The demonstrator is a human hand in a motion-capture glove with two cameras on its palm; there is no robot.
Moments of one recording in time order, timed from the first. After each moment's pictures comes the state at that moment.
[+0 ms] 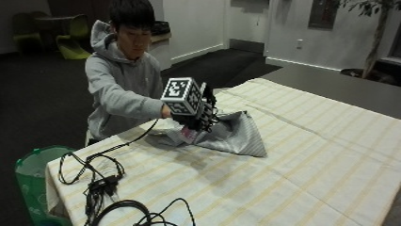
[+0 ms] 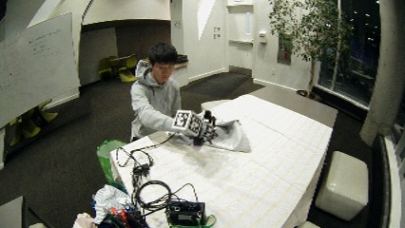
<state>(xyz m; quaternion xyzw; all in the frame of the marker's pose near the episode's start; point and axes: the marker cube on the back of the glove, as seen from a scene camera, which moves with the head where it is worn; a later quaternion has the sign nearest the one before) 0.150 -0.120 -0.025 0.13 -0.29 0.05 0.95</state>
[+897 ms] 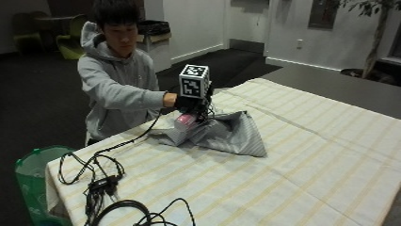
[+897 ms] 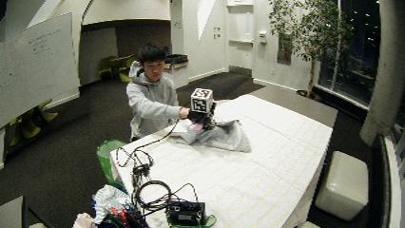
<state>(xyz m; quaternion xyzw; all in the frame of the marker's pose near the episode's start) 0.062 -0.094 -0.014 0.01 -0.09 -0.01 1.00</state>
